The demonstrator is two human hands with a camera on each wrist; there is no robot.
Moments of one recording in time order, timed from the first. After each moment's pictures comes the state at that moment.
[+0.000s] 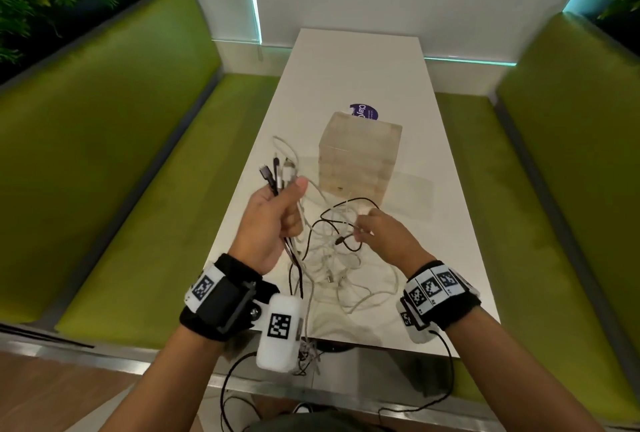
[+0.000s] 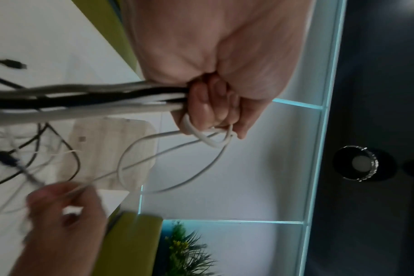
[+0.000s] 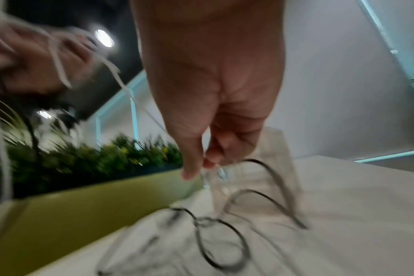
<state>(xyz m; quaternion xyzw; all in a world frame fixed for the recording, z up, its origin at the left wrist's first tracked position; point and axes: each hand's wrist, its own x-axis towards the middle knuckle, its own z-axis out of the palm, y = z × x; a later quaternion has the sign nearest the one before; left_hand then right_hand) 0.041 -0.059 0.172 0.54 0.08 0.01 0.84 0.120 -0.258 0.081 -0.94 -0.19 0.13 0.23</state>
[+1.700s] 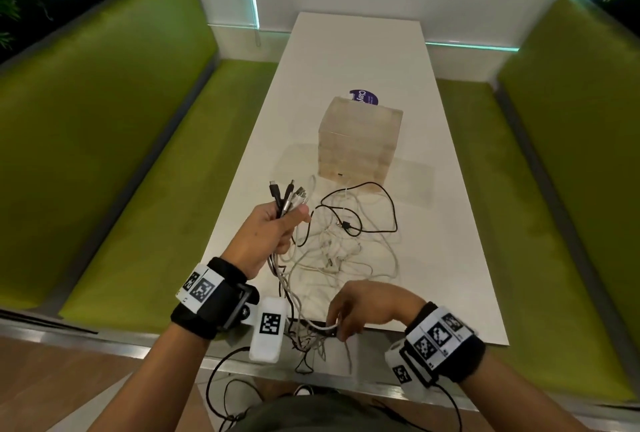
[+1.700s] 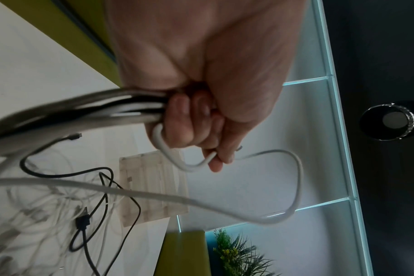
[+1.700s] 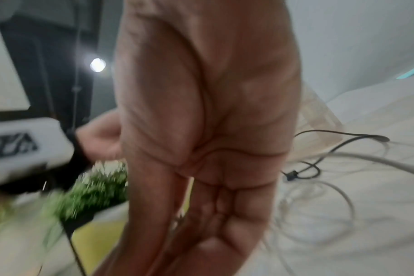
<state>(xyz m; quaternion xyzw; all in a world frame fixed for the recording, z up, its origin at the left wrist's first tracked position) 0.028 -0.038 0.125 0.67 0.08 -0.09 0.73 0.026 -0.243 0.068 -0.80 -0.28 0.48 0.23</state>
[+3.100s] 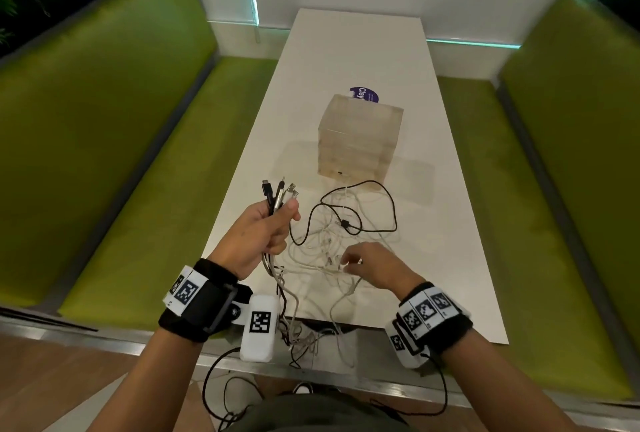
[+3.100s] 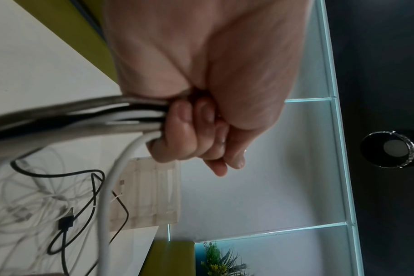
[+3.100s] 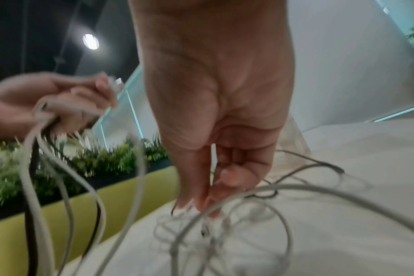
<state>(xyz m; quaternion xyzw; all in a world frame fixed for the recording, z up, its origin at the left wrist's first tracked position) 0.024 -0.031 0.132 0.64 0.07 -0.11 0.76 0.072 -0.251 0.042 -0.92 -0.18 0.27 0.23</state>
